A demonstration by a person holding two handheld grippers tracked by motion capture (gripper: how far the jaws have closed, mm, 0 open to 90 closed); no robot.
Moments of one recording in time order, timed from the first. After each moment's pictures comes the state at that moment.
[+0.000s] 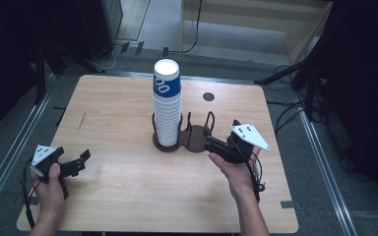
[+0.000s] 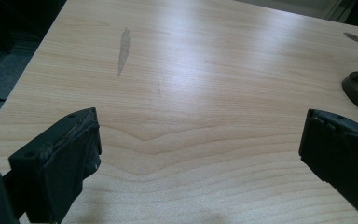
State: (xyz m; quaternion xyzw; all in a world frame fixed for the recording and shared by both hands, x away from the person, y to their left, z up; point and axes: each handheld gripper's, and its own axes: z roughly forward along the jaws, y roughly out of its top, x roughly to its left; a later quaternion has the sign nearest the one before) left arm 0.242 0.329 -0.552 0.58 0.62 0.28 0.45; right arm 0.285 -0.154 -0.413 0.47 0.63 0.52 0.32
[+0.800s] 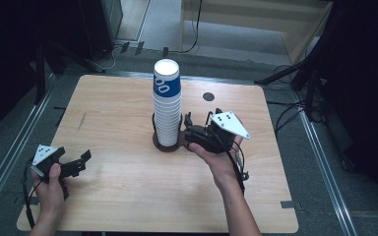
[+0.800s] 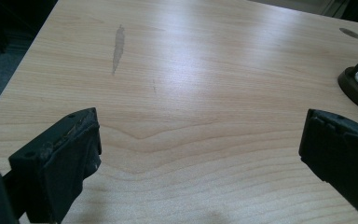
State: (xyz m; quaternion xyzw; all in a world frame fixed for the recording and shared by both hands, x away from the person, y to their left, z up) left arm 0.243 0.328 -0.552 0.59 0.61 0.27 0.45; right arm 0.296 -0.108 -0.392 0.45 0.64 0.54 0.32
